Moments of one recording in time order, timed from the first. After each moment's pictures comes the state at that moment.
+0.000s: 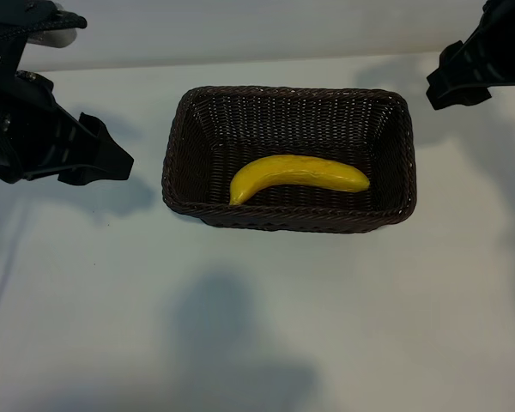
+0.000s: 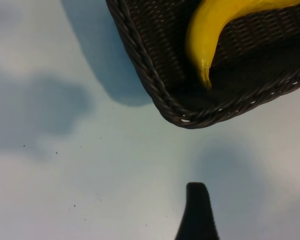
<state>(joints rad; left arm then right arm) -0.24 1.32 -1.09 -0.34 0.90 0.28 0.23 1.58 -1.36 0.22 0.98 -0.32</state>
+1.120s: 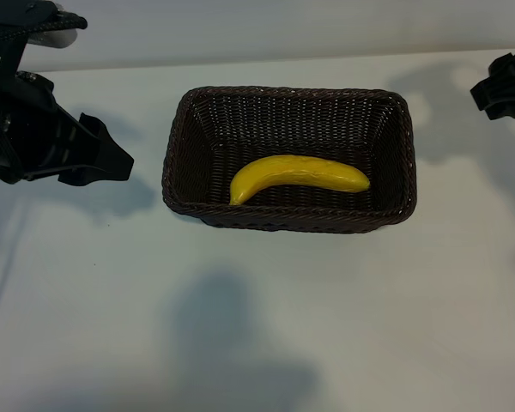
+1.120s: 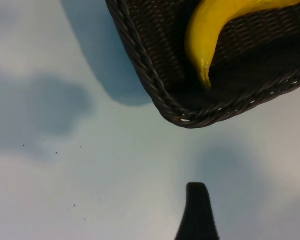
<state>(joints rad) -0.24 1.32 -1.09 -0.34 0.90 0.28 0.20 1.50 -1.29 0.02 1.00 -0.17</state>
